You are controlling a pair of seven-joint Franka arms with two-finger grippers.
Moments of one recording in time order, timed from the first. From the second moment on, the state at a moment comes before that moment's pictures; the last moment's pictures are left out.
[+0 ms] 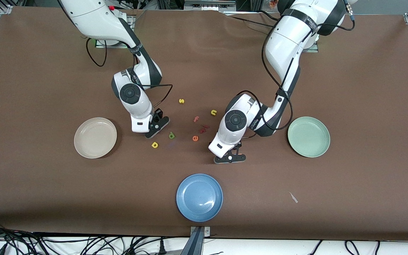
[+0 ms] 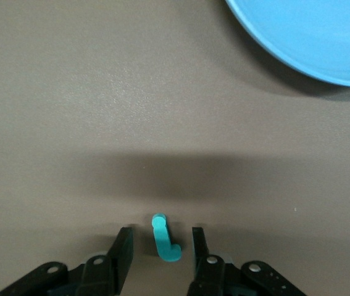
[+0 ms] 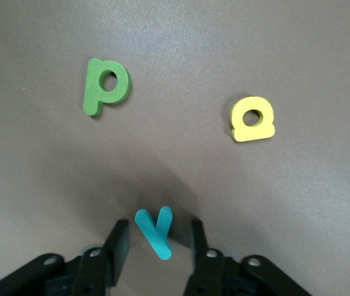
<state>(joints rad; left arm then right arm) -0.57 0.97 -0.02 -1.23 -0.02 2.27 -0.68 0.53 0.55 -0.05 -2.01 0.01 2.57 -0.29</state>
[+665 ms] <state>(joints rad) -0.57 0.98 -0.02 -1.22 -0.02 2.27 -0.68 0.53 0.55 -0.04 -2.00 0.01 2.56 -0.29</state>
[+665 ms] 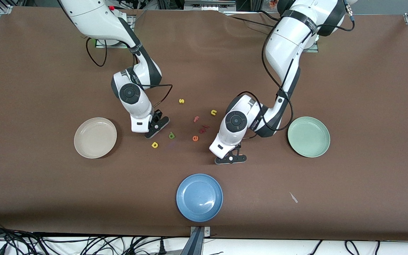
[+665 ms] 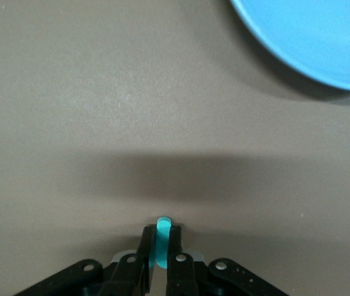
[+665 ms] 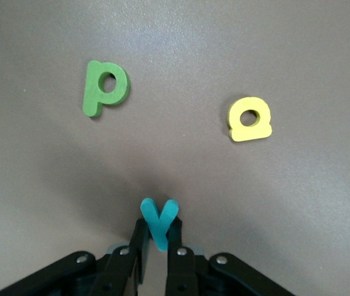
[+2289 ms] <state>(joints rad) -0.06 0.57 0.00 -1.78 0.01 2.05 0.01 0.42 0.50 -0.32 -1.90 0.09 2.27 -0.26</state>
